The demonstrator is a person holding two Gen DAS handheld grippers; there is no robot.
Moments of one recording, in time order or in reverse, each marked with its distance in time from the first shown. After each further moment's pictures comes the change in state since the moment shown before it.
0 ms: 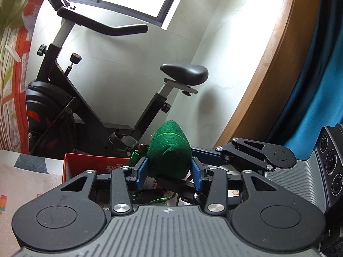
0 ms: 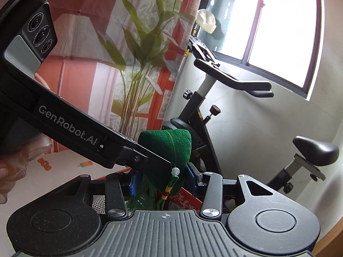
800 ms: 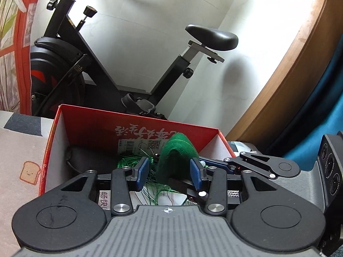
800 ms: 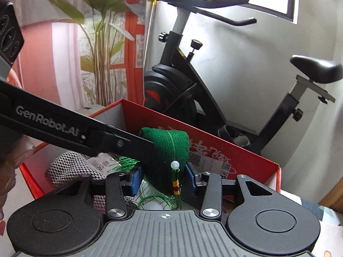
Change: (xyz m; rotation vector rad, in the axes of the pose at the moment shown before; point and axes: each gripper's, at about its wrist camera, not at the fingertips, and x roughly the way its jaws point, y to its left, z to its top) left arm 0.081 0.046 -0.033 -0.096 0.150 0.070; right arm 0.069 -0.027 -0.086 0.261 0.227 -0.030
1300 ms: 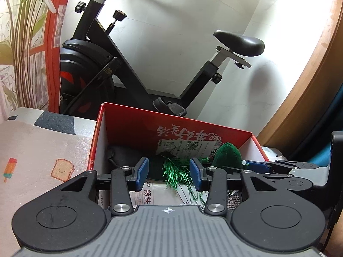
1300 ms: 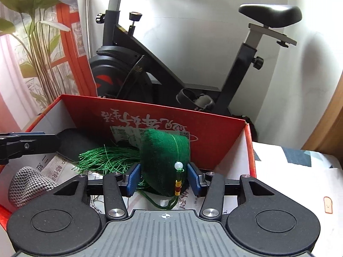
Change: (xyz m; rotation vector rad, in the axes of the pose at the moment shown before) left arm -0.013 0.025 -0.004 -0.009 -0.026 0.140; right arm 0.024 -0.034 -0.006 0.259 0.142 -0.187
